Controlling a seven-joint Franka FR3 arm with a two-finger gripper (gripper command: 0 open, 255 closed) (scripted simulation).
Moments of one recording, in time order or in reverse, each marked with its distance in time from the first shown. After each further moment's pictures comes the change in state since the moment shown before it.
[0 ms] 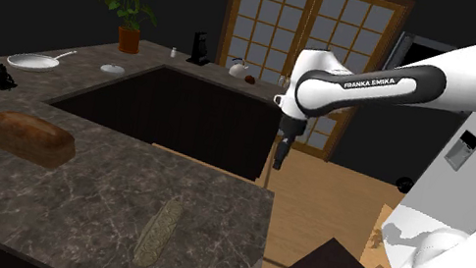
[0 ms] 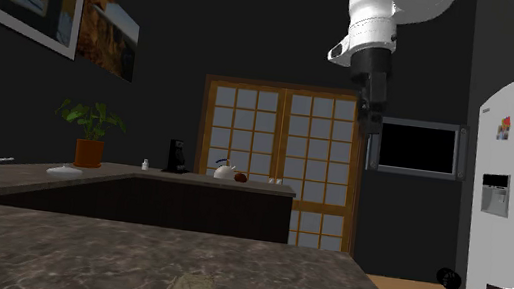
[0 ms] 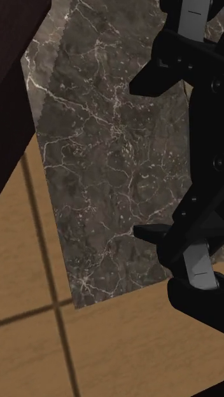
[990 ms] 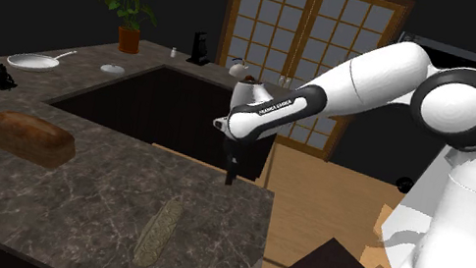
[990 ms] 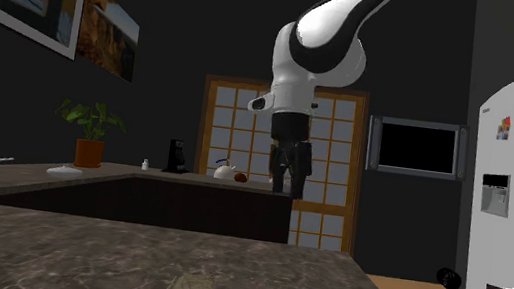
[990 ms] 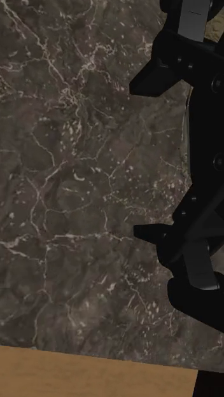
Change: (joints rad) arm 0.072 0.540 0.050 0.272 0.064 0.274 -0.411
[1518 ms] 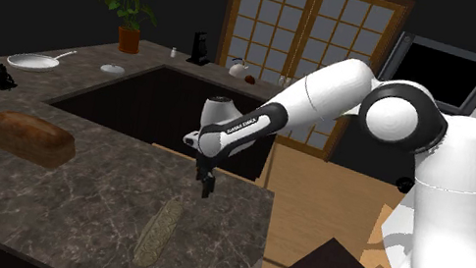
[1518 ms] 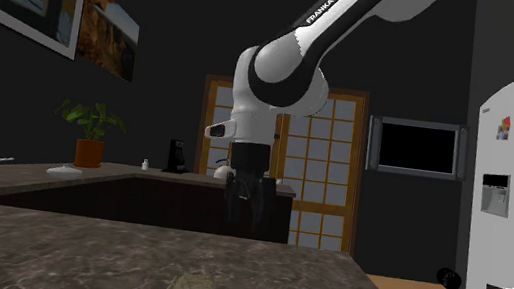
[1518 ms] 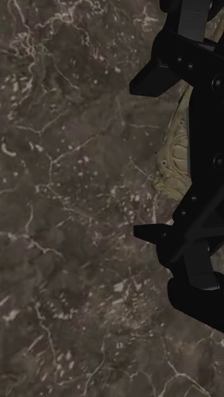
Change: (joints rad) arm 0.028 0.245 0.071 0.175 -0.015 0.071 -0.162
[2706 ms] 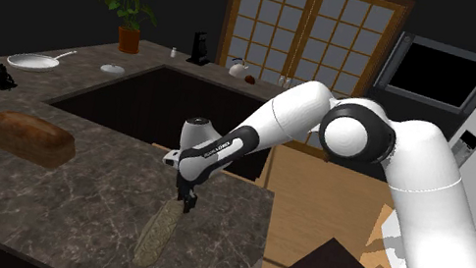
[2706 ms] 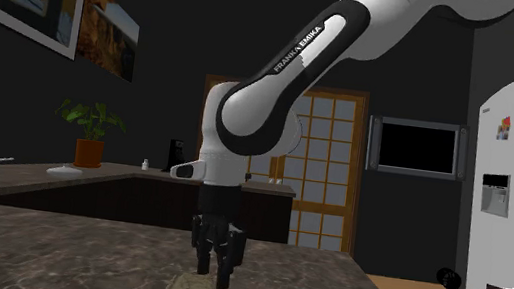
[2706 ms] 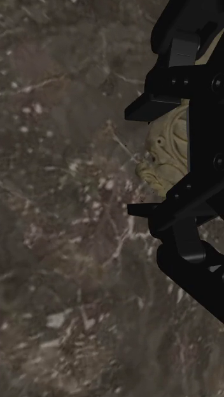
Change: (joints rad) arm 0.029 0.233 0.036 0.158 -0.034 0.078 -0.087
